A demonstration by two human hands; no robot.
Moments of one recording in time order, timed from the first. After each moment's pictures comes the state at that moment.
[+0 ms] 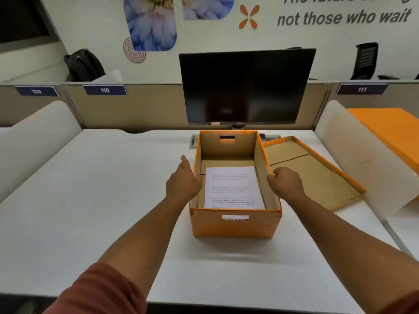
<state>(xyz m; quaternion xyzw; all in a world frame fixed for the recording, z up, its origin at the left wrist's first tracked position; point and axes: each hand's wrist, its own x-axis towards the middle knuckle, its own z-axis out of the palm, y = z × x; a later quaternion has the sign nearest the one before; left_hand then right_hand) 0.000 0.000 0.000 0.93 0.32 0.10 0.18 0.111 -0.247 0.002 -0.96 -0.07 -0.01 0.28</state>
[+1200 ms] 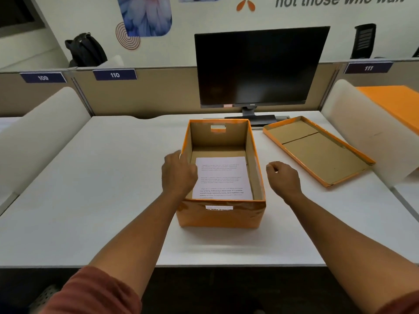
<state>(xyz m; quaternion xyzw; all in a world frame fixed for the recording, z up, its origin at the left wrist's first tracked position) -0.094 0.074 -0.016 0.94 0.25 0.20 0.15 0.012 -0.192 -0.036 -0.92 -0.08 -0.06 0.38</state>
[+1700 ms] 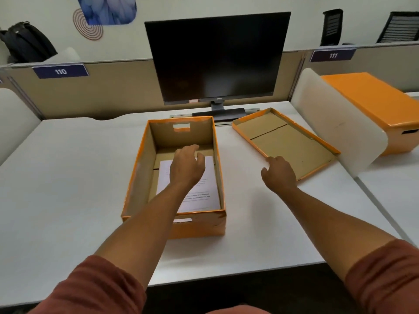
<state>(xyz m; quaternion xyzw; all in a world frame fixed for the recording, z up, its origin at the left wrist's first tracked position) 0.005 -0.028 -0.017 0.93 0.15 0.19 0.29 0.088 -0.279 -0.058 -0.98 -0.06 -0.04 0.20</state>
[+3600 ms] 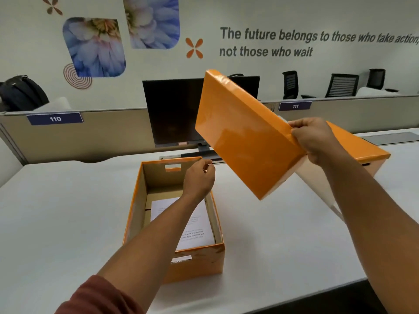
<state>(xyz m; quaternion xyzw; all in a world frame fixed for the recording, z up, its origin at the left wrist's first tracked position) 0.034 -0.057 0.045 0.85 0.07 0.22 0.48 0.069 -0.308 0.187 -0.84 0.03 -0.12 0.52</state>
